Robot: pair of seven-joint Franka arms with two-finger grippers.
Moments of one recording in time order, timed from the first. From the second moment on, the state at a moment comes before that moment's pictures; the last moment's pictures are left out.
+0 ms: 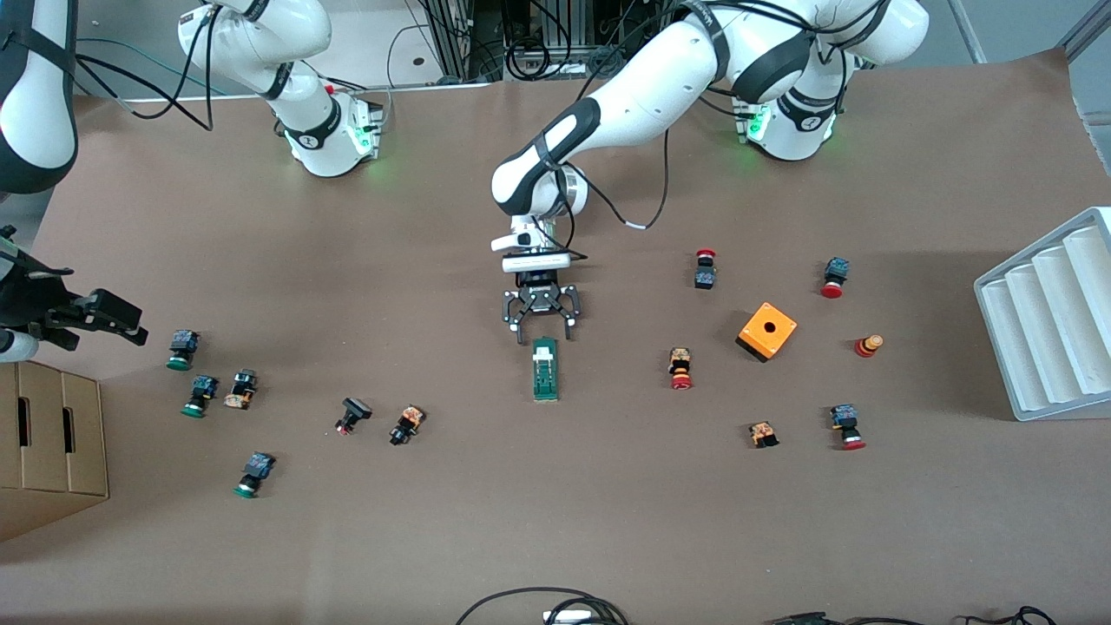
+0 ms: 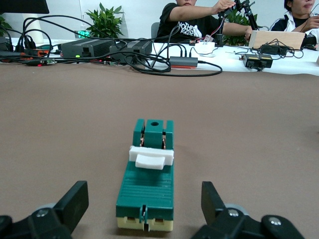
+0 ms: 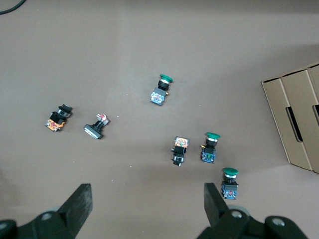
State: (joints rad) left arm -0.87 0.97 -0.30 -1.61 1.86 1.91 -2.51; right arm 0.18 0.03 -0.31 -1.74 0.06 1.88 -0.16
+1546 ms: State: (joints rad) left arm -0.87 1.00 -0.33 -1.59 1.86 1.85 -2.51; right arm 0.20 0.04 -0.30 -1.75 0.06 1.89 -0.16
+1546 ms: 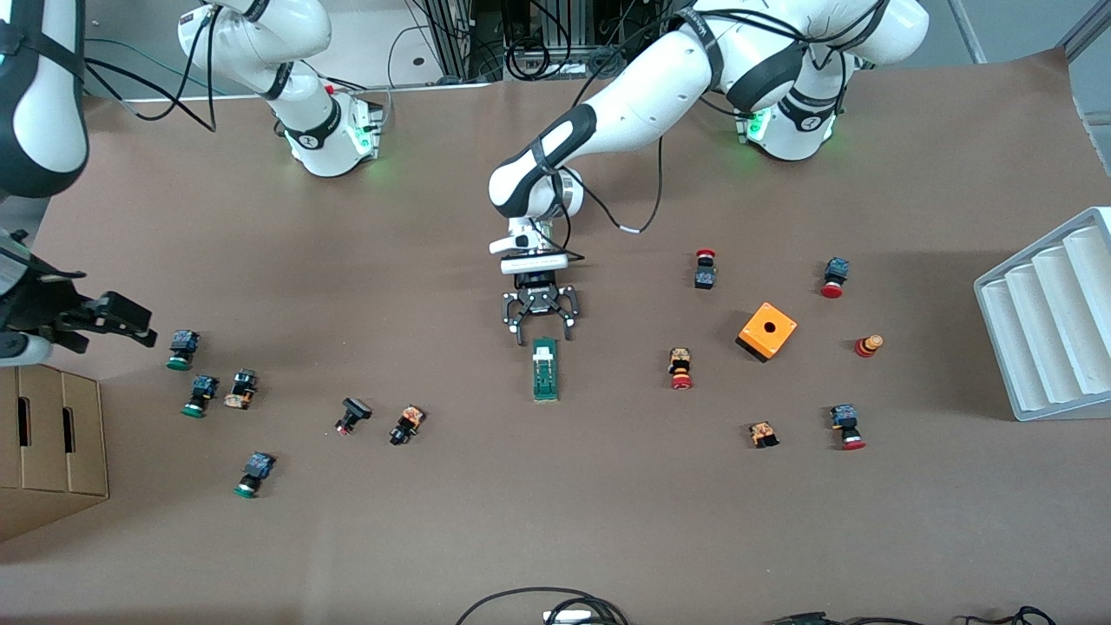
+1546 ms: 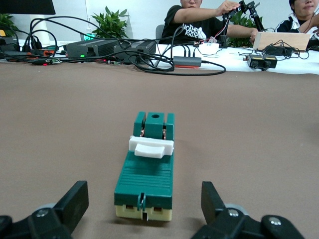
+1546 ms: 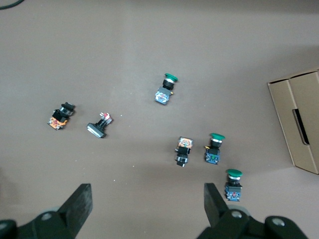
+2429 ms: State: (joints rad) left arm -0.87 1.00 -0.33 -1.59 1.86 1.84 -2.51; right arm 0.40 0.13 -0.29 -1.73 0.11 1.85 0.11
